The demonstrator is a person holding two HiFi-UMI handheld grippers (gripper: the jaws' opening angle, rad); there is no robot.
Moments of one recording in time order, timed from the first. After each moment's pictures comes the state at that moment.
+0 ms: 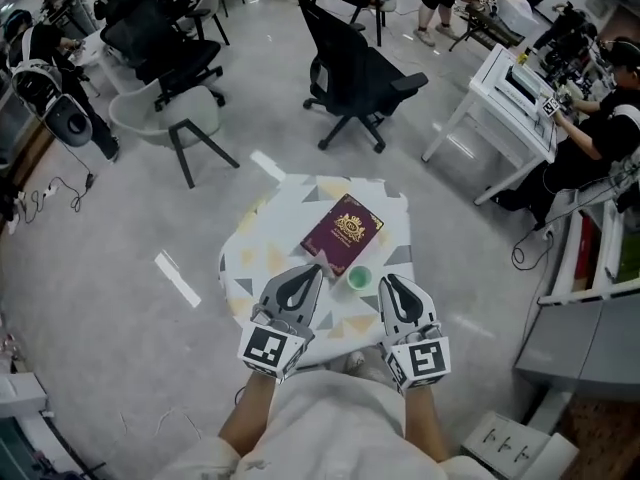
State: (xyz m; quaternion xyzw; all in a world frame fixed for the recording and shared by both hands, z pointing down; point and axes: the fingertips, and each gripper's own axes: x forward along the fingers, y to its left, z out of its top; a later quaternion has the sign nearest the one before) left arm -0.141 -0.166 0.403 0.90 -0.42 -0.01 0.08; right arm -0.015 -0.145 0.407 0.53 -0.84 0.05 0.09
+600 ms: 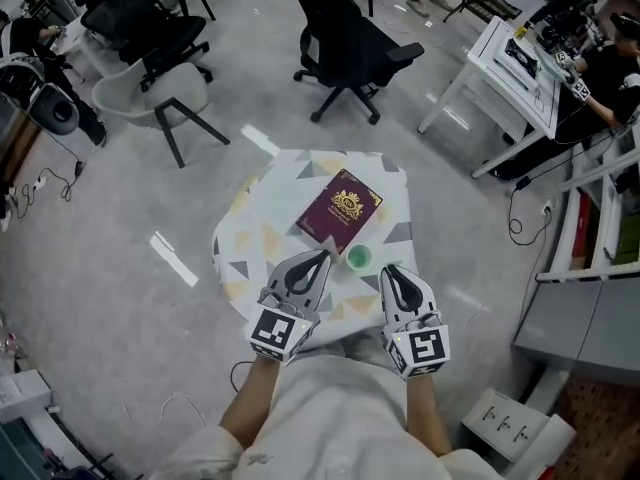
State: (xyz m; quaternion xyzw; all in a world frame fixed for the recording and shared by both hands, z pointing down) left arm -0.121 -0.170 0.451 0.92 -0.38 0.02 0.11; right arm -0.008 -0.138 0.457 0.54 -0.83 0.09 0.13
